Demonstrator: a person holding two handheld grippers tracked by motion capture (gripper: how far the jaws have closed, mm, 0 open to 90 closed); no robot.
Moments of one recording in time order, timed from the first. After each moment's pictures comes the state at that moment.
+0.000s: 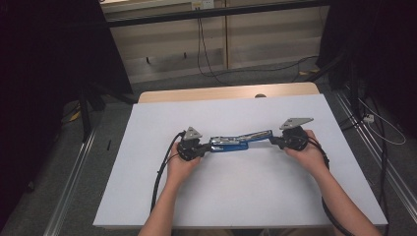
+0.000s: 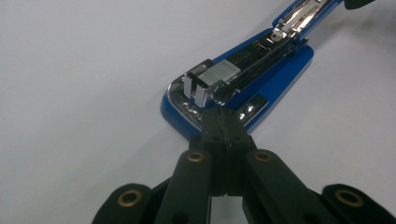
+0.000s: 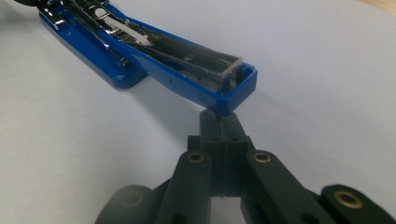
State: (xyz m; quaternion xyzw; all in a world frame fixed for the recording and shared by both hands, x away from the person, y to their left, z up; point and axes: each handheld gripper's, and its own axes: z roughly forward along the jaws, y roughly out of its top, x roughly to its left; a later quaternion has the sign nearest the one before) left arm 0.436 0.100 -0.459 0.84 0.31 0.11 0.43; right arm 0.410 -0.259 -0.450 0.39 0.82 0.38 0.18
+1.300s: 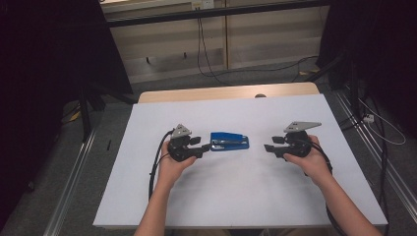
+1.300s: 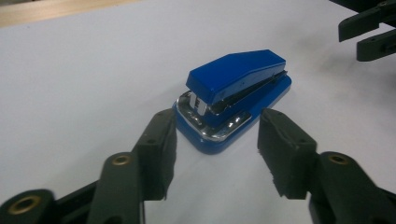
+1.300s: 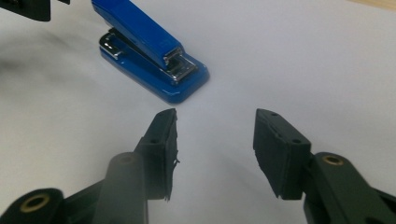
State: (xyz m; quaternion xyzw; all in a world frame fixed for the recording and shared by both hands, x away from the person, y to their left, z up) left arm 0.423 0.124 -0.431 0.81 0.34 0.11 0.47; right arm 0.381 -0.256 -0.439 0.42 0.78 0.43 0.16
